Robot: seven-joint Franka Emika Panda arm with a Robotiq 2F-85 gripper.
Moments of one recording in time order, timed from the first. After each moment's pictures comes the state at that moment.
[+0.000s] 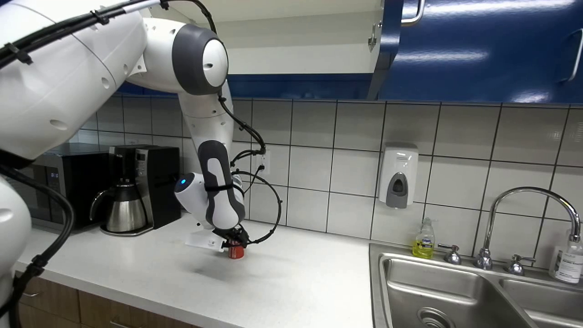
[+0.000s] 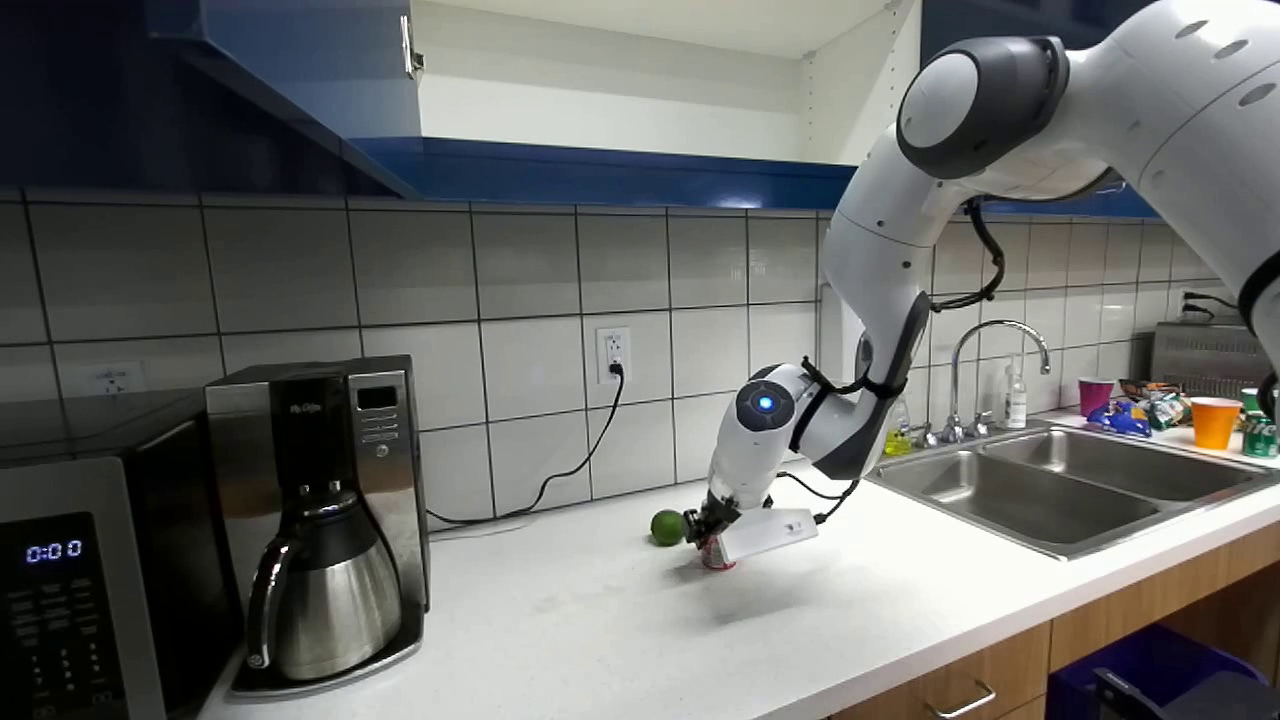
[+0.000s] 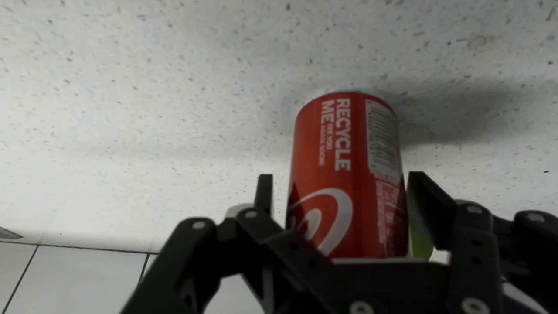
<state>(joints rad) -0.14 0.70 0.19 -1.93 -2.10 2.85 2.00</state>
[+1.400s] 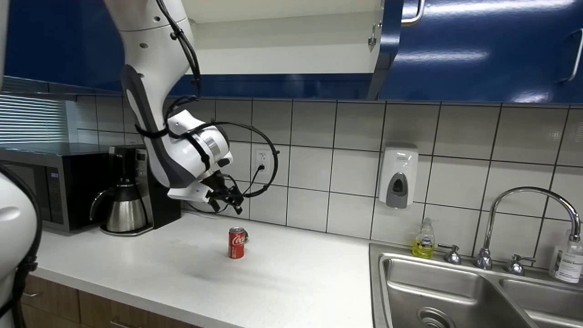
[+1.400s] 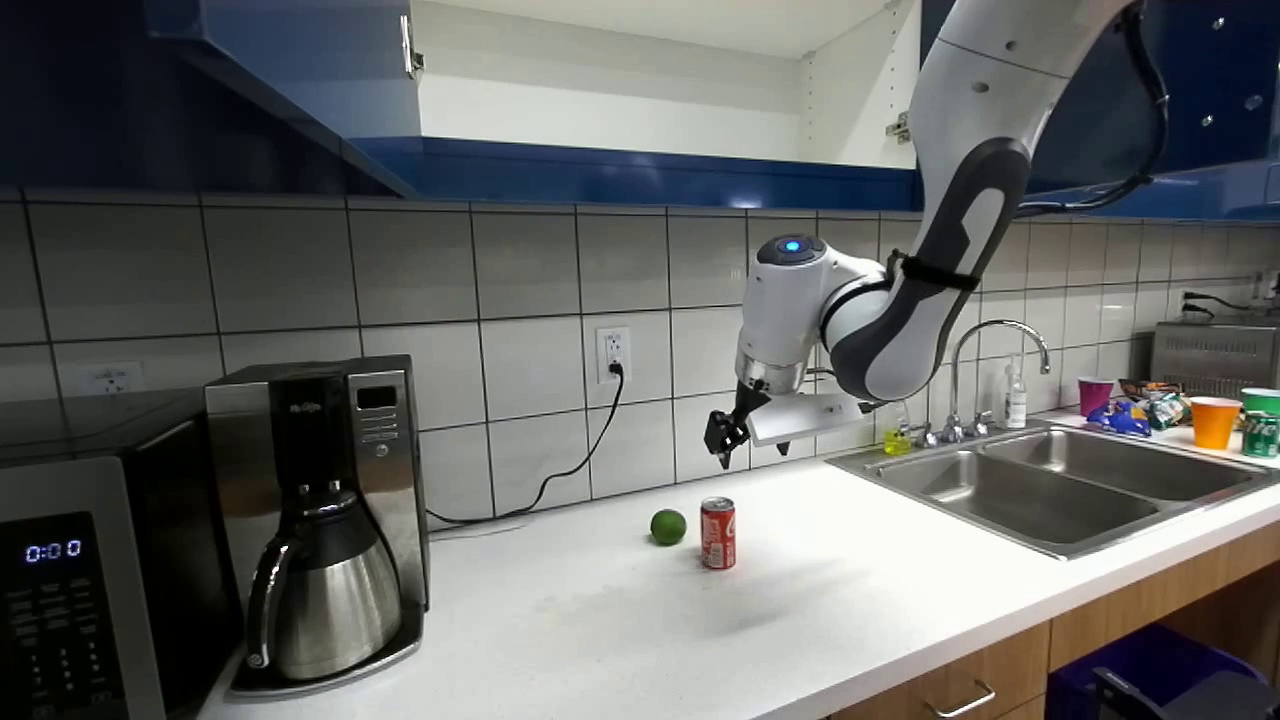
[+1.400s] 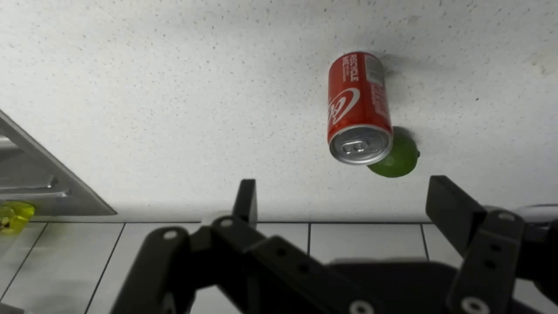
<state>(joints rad) -0.11 0.14 0.12 -2.39 -1.20 2.93 1.23</state>
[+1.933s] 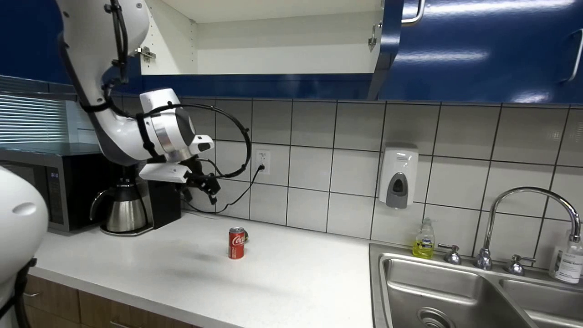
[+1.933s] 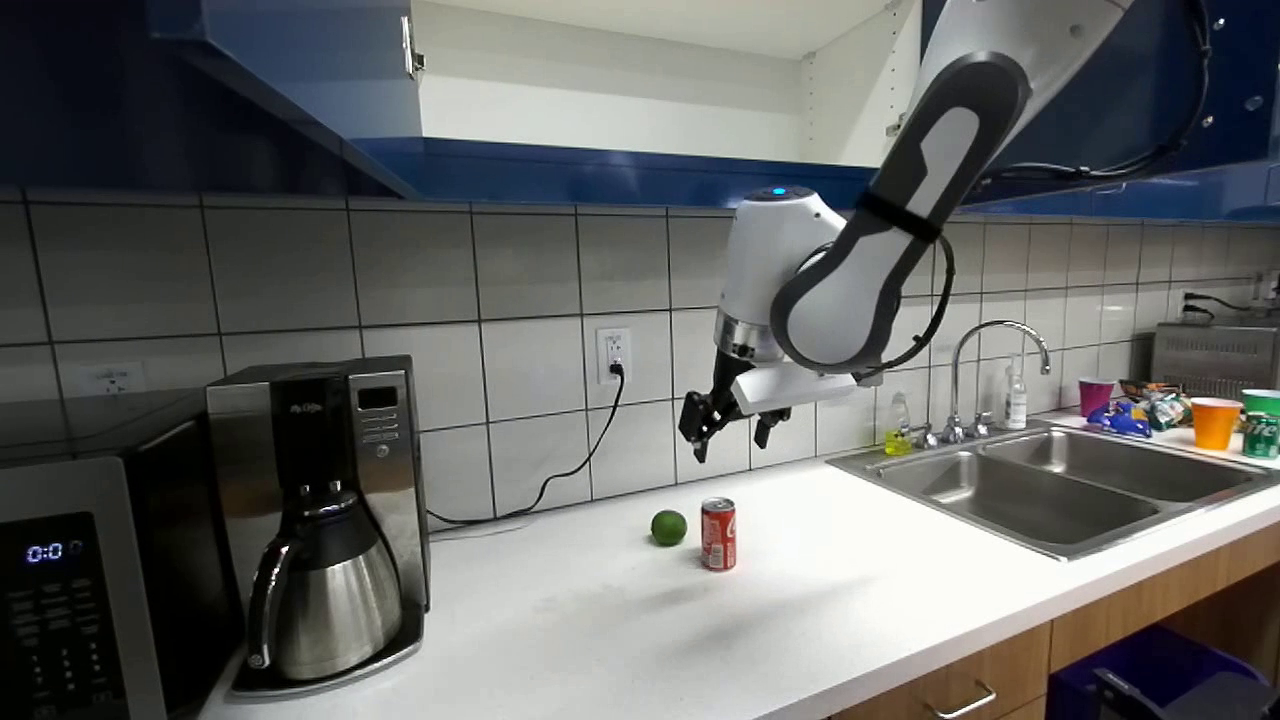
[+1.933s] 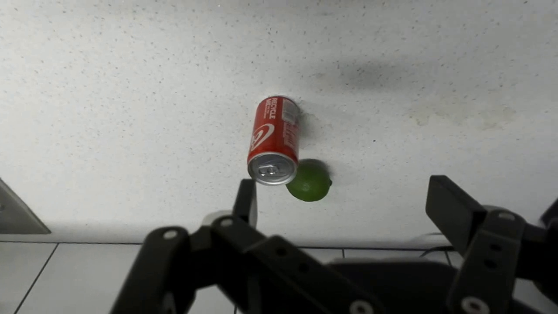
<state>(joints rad) -0.02 -0.03 0.21 -2.52 -0.54 2.86 0.63</state>
